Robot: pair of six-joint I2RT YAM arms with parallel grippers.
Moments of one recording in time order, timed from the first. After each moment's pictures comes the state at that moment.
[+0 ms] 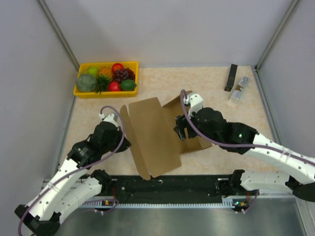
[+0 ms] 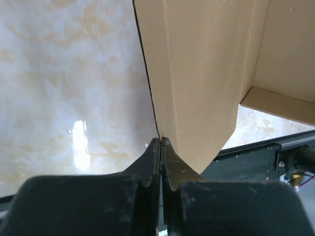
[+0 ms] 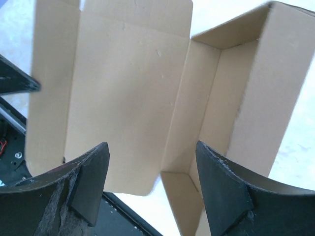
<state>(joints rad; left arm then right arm) -0.58 0.65 0.72 -0.85 -0.04 -0.78 1.11 1.05 1.16 -0.61 0.36 0.29</state>
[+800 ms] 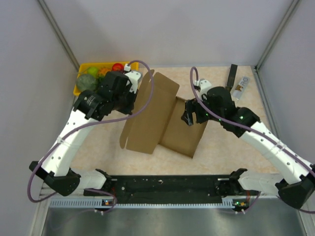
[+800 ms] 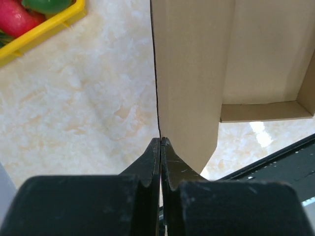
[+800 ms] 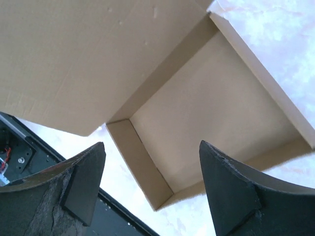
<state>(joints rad) -0.58 1.29 1.66 -1.15 -0.08 -0.10 0.70 1.09 1.18 -0.67 0.00 0.25</state>
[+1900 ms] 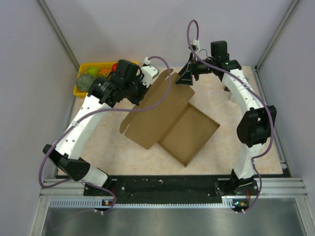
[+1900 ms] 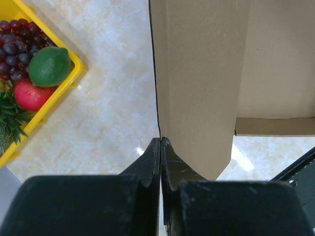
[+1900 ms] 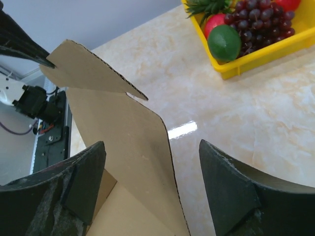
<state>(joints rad) -0.58 1.49 1.81 -1.09 0.03 0.22 0.26 1.91 1.89 -0.54 -1.14 -0.18</state>
